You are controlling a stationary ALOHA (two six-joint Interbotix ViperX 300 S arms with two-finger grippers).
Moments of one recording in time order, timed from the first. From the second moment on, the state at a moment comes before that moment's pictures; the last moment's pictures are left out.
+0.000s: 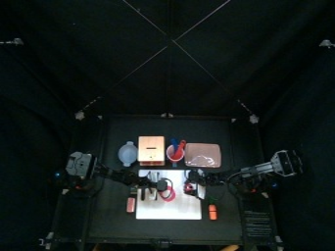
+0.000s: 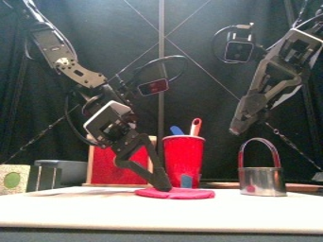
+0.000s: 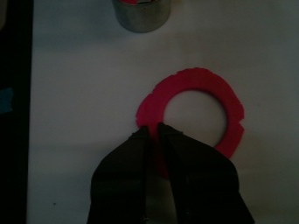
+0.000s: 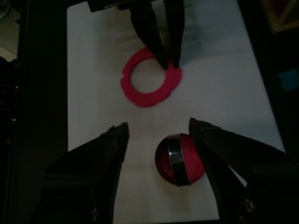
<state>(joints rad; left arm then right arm) -0.13 0.24 0.66 -0.47 -0.12 0.49 0.10 -0.28 0.97 0.38 -0.02 -0.06</state>
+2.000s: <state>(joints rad) 0.54 -0.82 1.23 -0.27 0.13 0.49 0.04 -0.27 0.96 0.33 -0.06 -0.06</state>
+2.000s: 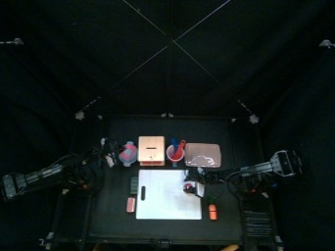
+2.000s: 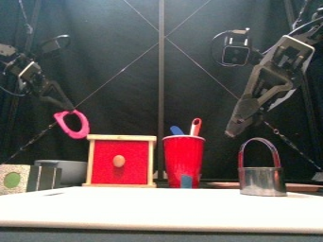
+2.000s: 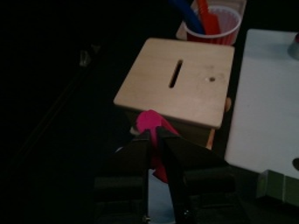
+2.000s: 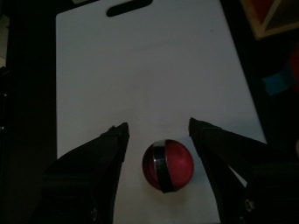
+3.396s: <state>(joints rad) 0.13 -0.68 1.28 -0.44 -0.45 0.49 -0.04 -0.31 0.96 0.15 -0.43 -0.07</state>
